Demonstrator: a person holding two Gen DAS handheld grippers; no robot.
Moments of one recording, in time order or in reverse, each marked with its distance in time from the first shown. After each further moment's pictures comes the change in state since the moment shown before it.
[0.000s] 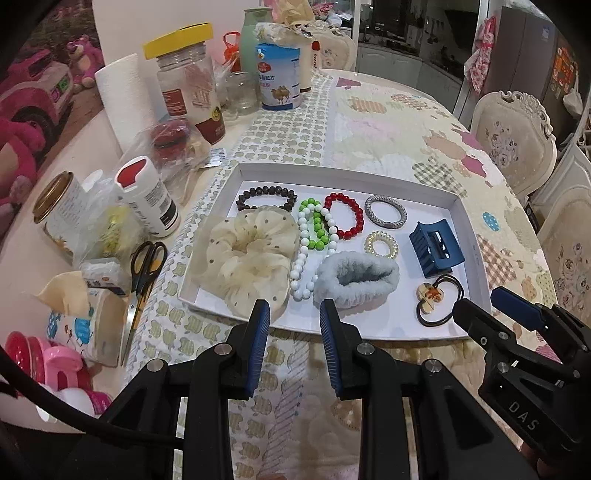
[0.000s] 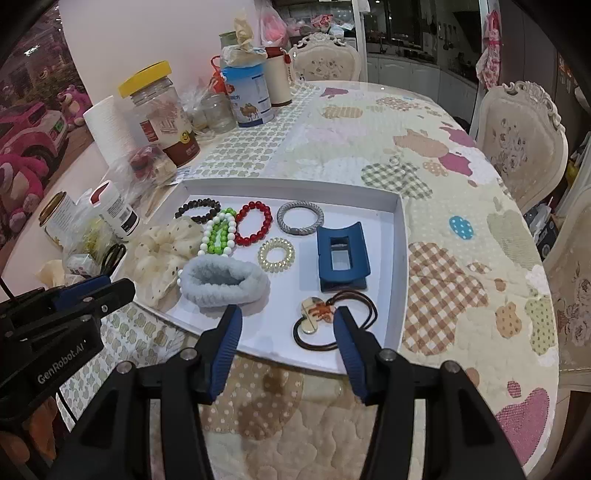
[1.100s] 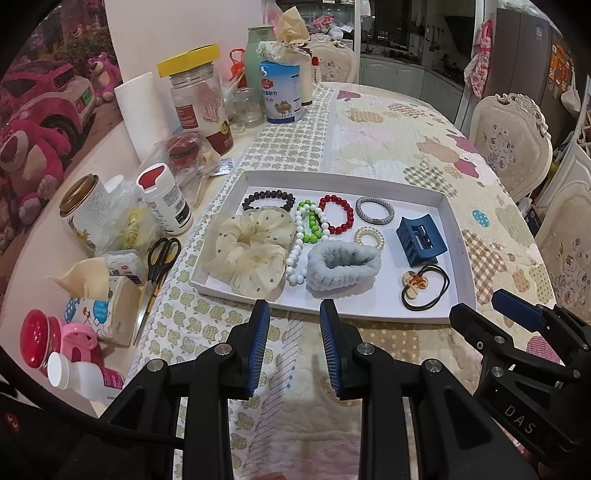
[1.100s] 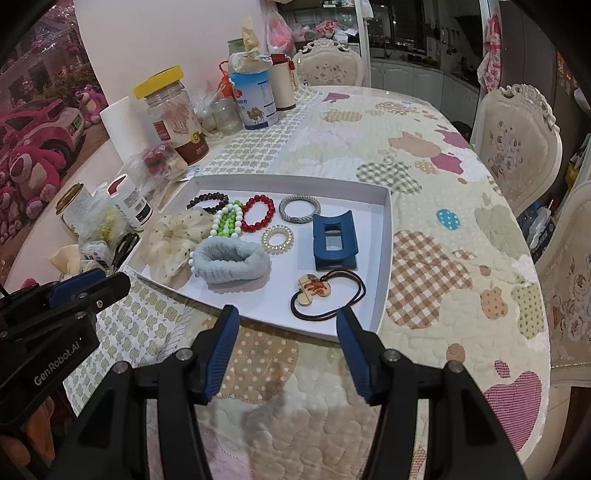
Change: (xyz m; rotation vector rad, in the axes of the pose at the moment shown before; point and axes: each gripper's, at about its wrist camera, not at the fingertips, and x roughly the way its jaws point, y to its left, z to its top) left arm -0.035 -0.018 -0.023 0.002 -0.049 0.039; right arm -0.032 -0.006 -0.021 -0.014 -0.014 0.018
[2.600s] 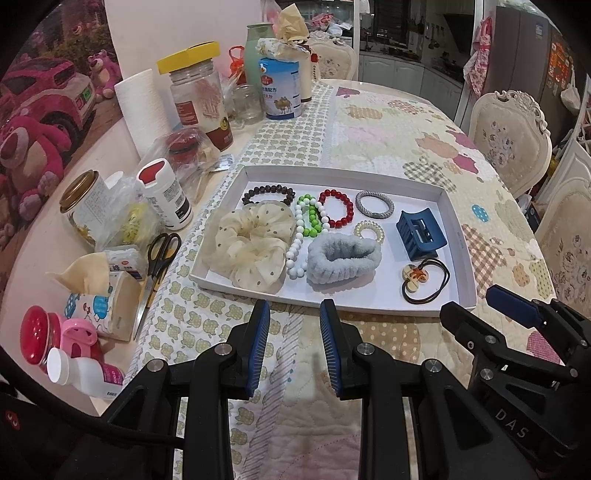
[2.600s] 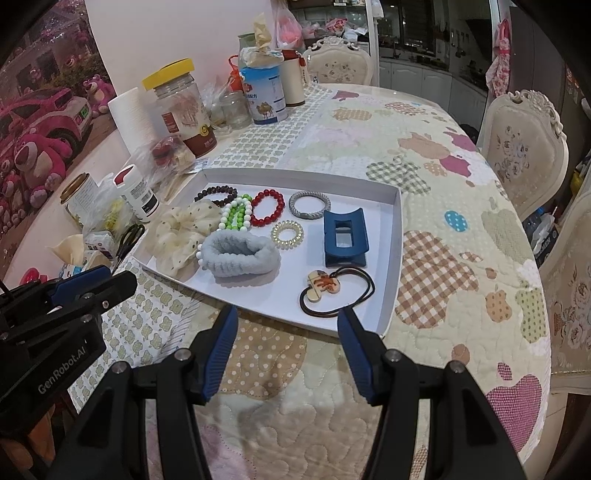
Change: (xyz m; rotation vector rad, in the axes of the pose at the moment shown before) left arm -0.002 0.002 -0.004 0.001 0.008 -0.001; right arm 0.001 0.009 0.000 -0.026 0.014 0.010
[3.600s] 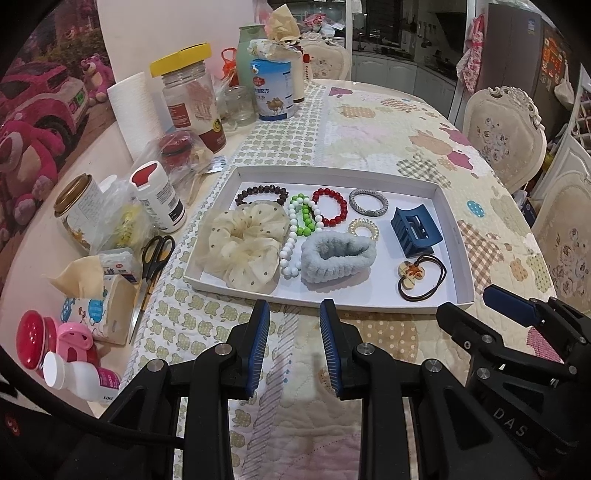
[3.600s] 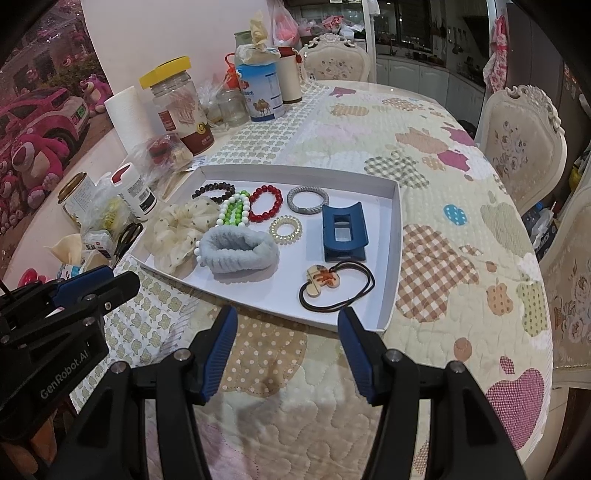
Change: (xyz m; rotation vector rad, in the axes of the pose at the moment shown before) left arm 0.003 -0.006 -0.003 0.027 -0.007 -0.010; right arm 0.004 0.000 -0.007 0.004 0.005 -0.003
